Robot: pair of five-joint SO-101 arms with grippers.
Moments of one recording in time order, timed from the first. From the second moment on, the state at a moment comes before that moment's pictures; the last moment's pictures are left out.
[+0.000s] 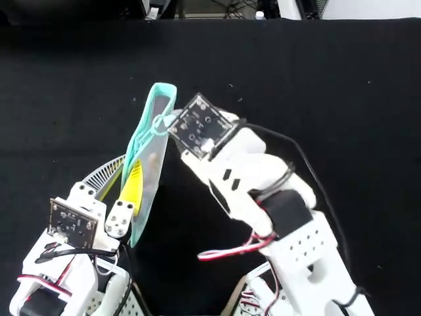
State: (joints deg) left arm 16.5 -104.0 58.2 64.2 -5.8; right arm -28.5 -49.0 35.6 47.2 26.9
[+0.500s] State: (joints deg) left arm 16.6 -104.1 58.2 64.2 -5.8; right arm -21.4 -37.6 29.5 46.5 28.4
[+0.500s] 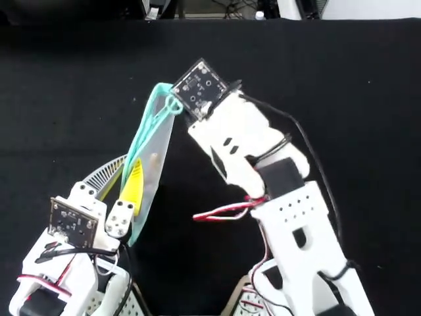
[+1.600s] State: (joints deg) left arm 17.1 -103.8 58.2 64.0 -5.9; right arm -10.2 -13.1 14.8 43.8 29.8
